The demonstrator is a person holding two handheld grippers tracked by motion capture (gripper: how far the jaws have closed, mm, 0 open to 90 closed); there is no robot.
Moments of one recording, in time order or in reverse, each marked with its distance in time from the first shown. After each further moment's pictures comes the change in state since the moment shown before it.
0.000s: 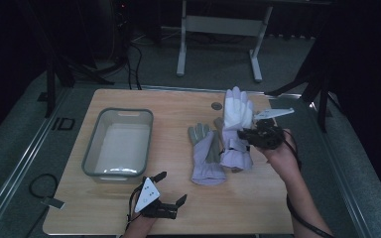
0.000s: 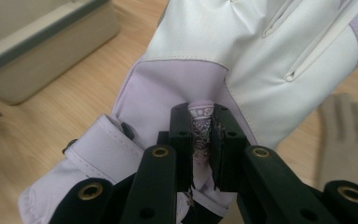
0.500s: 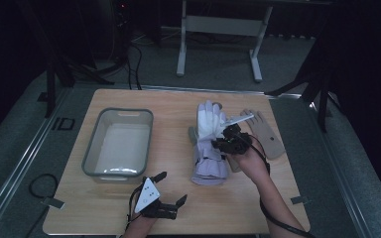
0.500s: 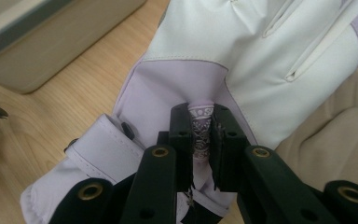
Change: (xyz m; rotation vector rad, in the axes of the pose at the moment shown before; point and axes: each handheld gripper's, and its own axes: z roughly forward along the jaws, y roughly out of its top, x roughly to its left) left arm 0.000 0.000 0.000 0.000 -0.004 0.005; right arm 0.046 0.003 0.070 0.125 0.053 -0.002
